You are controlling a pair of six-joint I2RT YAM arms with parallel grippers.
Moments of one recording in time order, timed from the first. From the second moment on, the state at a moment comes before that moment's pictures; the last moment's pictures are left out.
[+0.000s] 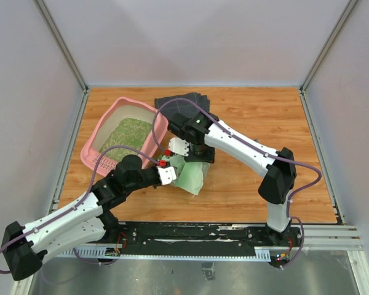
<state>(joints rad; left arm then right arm) -0.83 0.75 0.51 -0.05 0.22 0.54 0.94 1.89 1.86 -1.47 0.17 -0.56</state>
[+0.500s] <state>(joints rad) -0.82 0.79 0.51 -0.02 0.13 0.50 0.89 2.02 1.86 -1.49 0.21 -0.59</state>
